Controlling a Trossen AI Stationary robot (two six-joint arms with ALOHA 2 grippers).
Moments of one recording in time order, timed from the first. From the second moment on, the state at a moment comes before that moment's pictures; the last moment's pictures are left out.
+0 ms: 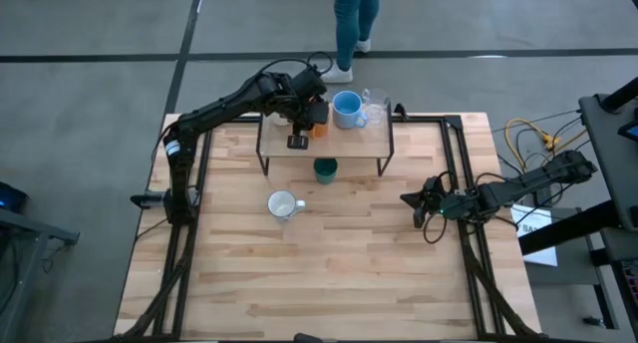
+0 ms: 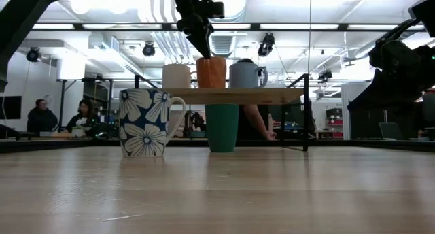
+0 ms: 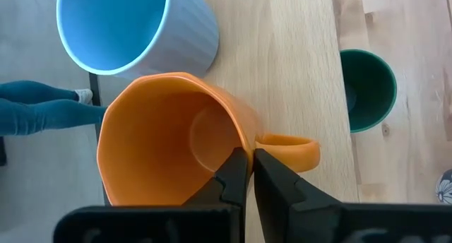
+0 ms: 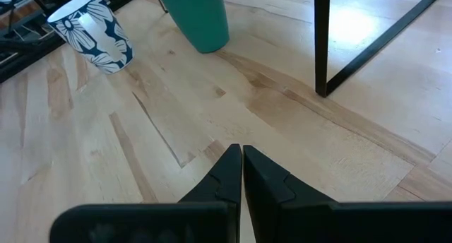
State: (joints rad) left arm 0.43 1.91 2.13 -1.24 -0.10 0.64; right arm 0.32 0.48 0.08 -0.20 0.62 0.79
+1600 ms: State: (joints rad) left arm 0.44 1.91 2.13 -1.19 -0.03 0.67; right arm 0.32 0.48 0.08 -0.20 0.62 0.79
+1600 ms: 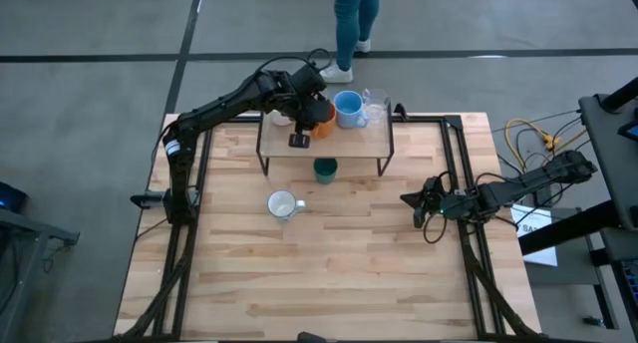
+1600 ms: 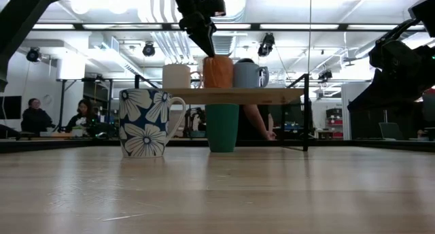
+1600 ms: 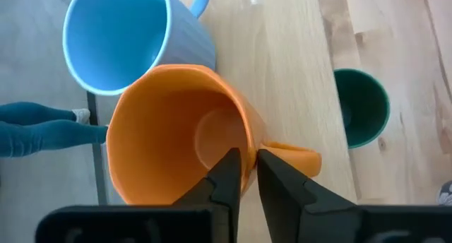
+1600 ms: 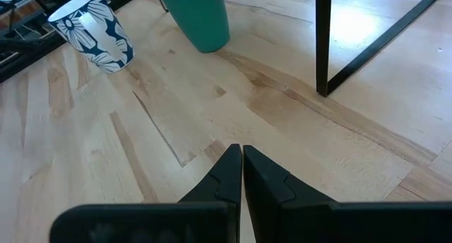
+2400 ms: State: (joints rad) left arm 0.44 1.91 2.13 -1.22 -0.06 0.66; right arm 0.32 0.48 0.08 -0.20 0.62 0.79
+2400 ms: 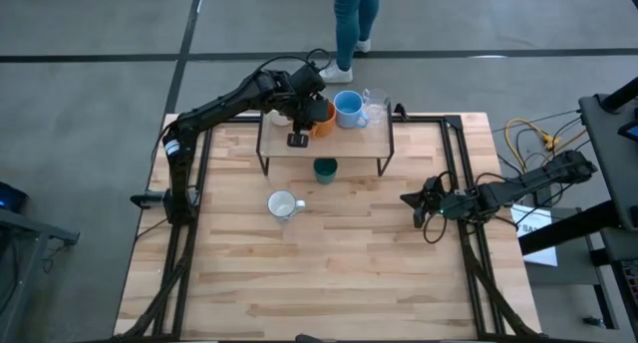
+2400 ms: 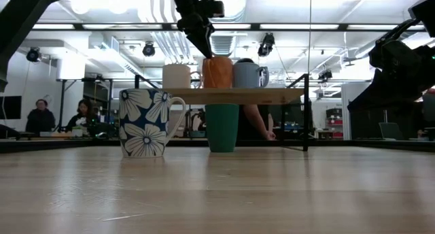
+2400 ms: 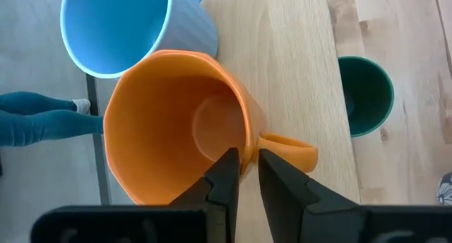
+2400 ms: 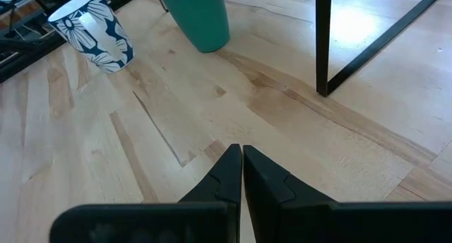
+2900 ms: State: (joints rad) left arm 0.42 1.83 2.13 -1.35 -0.04 0.58; right arm 0.32 0.48 0.08 -0.20 0.62 0.79
